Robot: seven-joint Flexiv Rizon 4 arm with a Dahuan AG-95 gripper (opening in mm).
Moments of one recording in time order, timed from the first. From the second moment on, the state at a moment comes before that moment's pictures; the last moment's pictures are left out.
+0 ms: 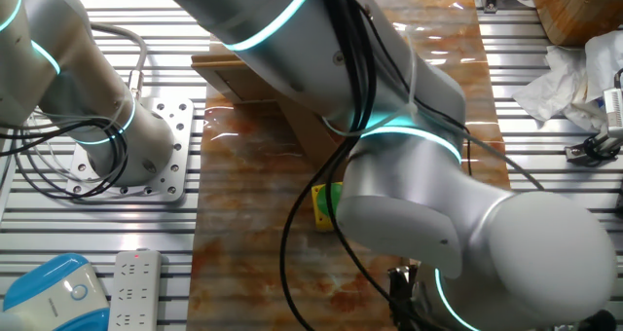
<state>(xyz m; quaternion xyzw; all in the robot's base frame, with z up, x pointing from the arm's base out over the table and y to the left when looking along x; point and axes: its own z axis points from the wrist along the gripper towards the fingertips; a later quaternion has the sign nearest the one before) 0.495 -0.317 0.066 0.10 -0.99 0.02 0.05</state>
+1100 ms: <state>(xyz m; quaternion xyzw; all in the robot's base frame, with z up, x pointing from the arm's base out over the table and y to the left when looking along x) 0.492 -0.315 0.068 0.07 -1.00 0.02 0.04</state>
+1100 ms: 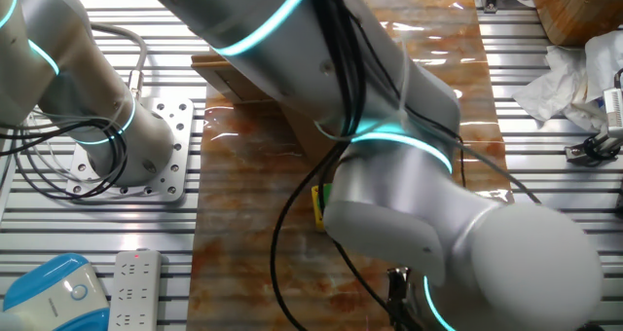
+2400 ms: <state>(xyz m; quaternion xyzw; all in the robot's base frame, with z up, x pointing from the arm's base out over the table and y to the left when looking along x) 0.503 -0.323 0.060 0.07 -1.00 0.03 0.03</state>
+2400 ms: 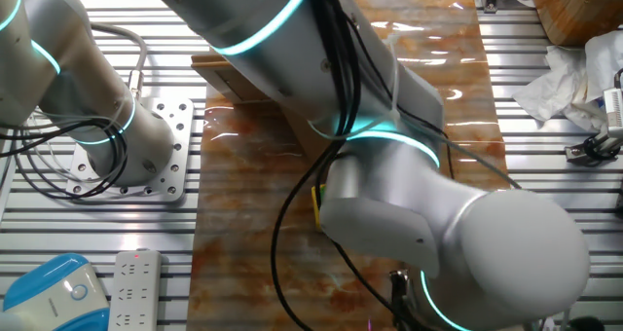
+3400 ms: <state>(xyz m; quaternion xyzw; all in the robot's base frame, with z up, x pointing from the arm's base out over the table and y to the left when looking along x) 0.552 -0.317 0.048 0.04 -1.00 0.01 0.03</state>
